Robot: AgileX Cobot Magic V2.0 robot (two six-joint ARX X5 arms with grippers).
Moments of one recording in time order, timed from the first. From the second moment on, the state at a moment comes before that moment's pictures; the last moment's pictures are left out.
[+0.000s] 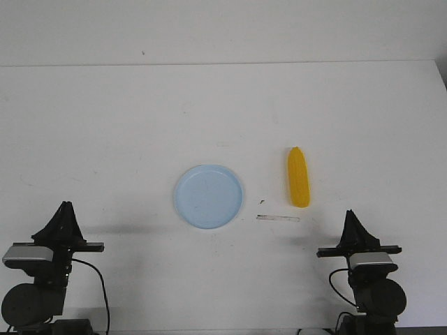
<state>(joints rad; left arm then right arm) 0.01 0.16 0.34 0.12 0.01 -0.01 -0.01 0.00 0.01 0.06 -0.05 0.03</state>
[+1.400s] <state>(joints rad) 0.01 0.16 0.34 0.12 0.01 -0.01 0.01 0.86 0.66 -0.30 -0.02 0.08</state>
